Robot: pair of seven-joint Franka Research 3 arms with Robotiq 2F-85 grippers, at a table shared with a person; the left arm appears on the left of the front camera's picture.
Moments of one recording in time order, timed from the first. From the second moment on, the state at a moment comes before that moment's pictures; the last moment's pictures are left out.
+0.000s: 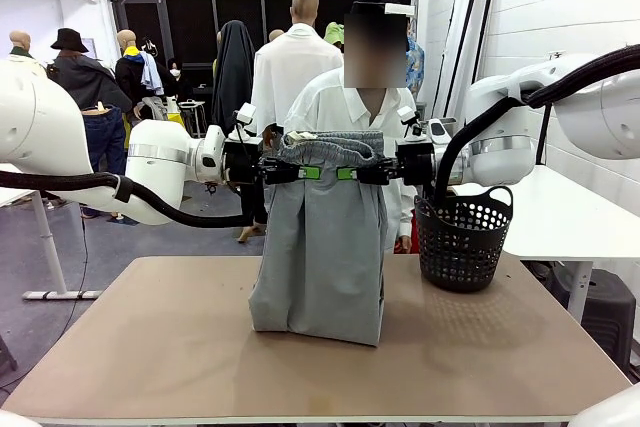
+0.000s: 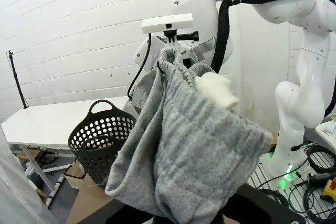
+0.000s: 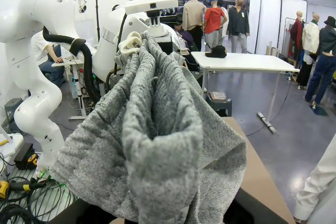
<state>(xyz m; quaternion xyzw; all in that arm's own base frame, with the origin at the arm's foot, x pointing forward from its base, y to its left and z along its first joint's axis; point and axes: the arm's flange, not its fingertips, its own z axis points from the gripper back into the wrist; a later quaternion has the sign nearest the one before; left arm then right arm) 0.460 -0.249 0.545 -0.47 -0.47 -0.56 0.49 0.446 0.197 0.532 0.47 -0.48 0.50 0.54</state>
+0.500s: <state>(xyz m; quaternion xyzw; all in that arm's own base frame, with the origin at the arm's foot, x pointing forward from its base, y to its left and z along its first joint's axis) 0.460 -0.249 0.545 -0.47 -0.47 -0.56 0.49 0.446 0.197 0.532 0.47 -0.48 0.50 0.54</state>
